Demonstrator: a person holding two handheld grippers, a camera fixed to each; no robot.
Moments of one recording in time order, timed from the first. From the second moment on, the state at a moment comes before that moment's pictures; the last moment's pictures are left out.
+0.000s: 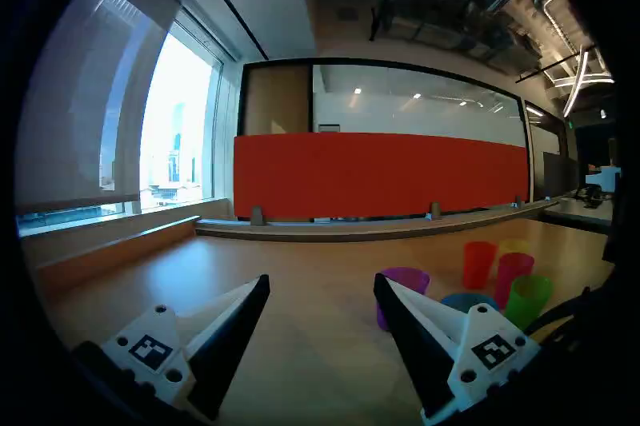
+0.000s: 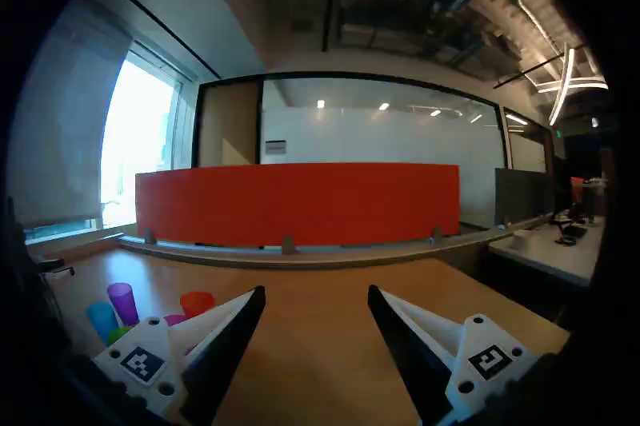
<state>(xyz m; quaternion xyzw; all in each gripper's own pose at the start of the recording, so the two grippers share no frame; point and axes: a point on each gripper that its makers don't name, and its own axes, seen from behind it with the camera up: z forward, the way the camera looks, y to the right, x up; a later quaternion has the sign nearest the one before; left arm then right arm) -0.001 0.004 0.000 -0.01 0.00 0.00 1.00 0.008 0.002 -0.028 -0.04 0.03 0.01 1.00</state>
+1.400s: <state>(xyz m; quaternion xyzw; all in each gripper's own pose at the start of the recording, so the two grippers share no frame) 0.000 0.004 0.000 -0.01 0.00 0.00 1.00 -0.056 0.006 -0.007 -0.05 0.05 0.02 1.00</state>
